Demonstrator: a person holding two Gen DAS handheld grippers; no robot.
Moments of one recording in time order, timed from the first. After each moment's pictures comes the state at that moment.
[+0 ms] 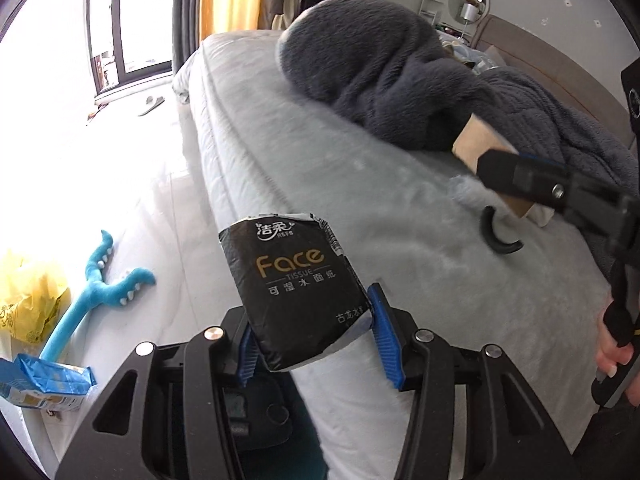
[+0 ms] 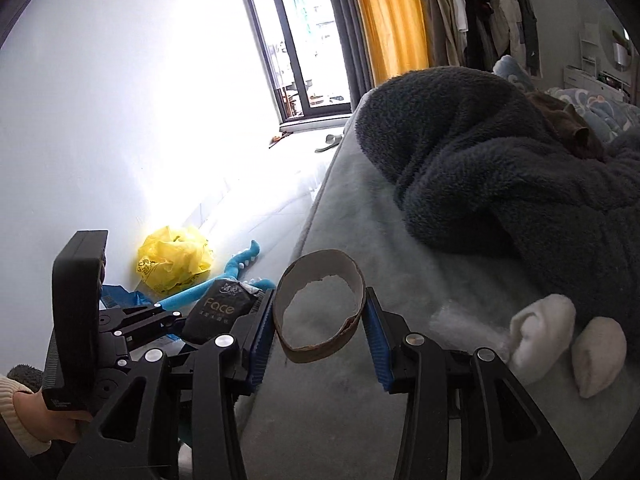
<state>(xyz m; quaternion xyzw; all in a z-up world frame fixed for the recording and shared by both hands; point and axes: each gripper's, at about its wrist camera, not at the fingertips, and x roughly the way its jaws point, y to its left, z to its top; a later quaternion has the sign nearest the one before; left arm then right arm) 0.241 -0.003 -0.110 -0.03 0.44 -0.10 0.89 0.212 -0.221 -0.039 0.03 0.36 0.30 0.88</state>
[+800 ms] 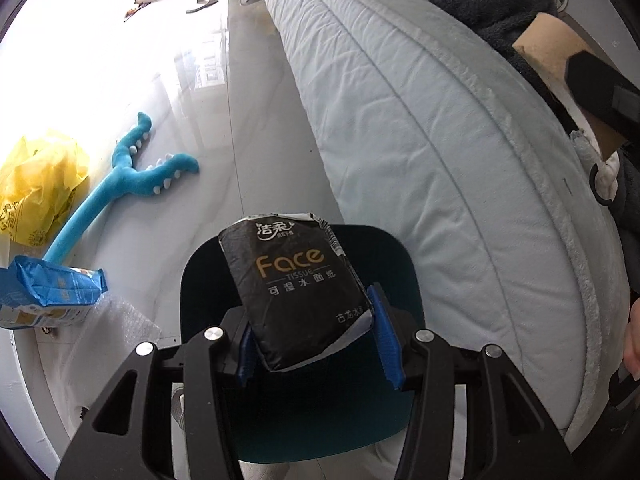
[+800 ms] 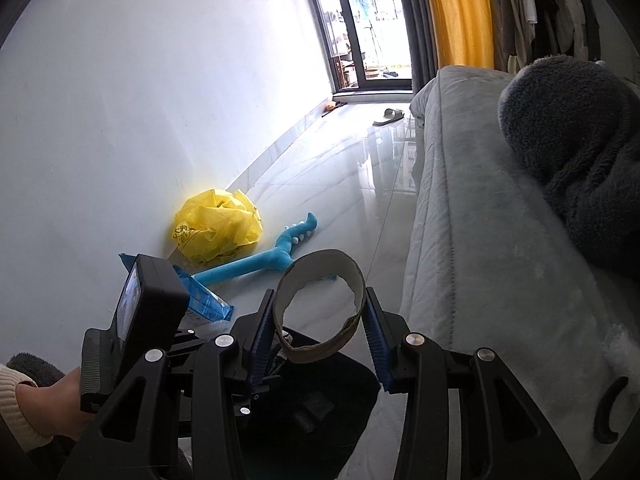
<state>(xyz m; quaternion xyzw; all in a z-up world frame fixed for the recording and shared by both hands) 0.214 0.124 -0.190 -0.10 0.57 -0.04 0.82 0.207 -0.082 -0.065 -0.01 0.39 0.38 0.84</state>
